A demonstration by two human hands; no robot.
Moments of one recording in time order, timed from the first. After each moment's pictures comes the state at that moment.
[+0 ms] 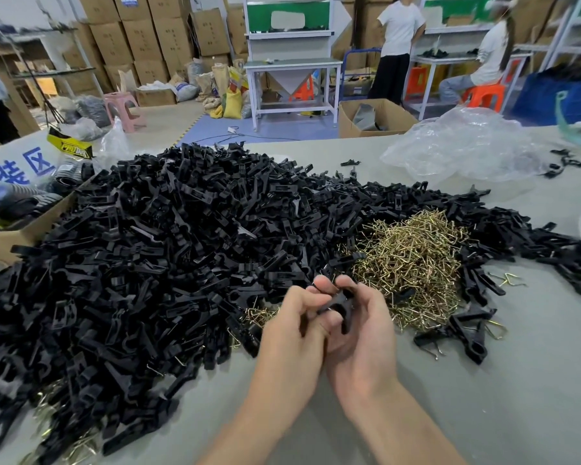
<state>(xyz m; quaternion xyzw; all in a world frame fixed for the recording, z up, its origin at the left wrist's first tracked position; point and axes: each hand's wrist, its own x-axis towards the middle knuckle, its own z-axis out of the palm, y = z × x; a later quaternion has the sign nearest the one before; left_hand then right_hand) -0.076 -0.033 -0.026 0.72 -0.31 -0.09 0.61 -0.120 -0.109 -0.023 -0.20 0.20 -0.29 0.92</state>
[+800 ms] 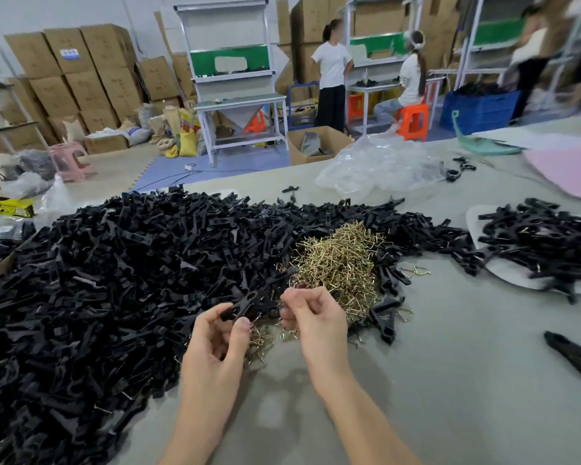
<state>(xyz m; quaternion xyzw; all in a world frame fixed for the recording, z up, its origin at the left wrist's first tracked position) -0.075 -0.017 -0.035 0.72 -0.29 -0.02 0.63 -0.148 -0.138 -0.024 -0.51 0.28 -0.39 0.71</state>
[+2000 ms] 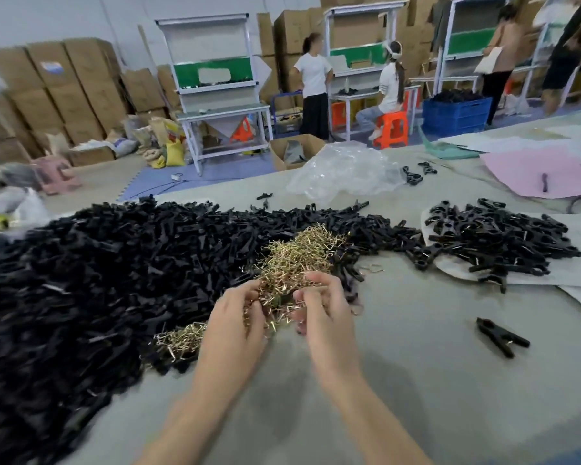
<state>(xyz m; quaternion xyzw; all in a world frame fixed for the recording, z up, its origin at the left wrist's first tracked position) -0.117 -0.080 -0.026 0.78 -0.44 0.06 0.44 -0.230 -0.165 -0.009 -0.56 0.30 -0.43 0.64</state>
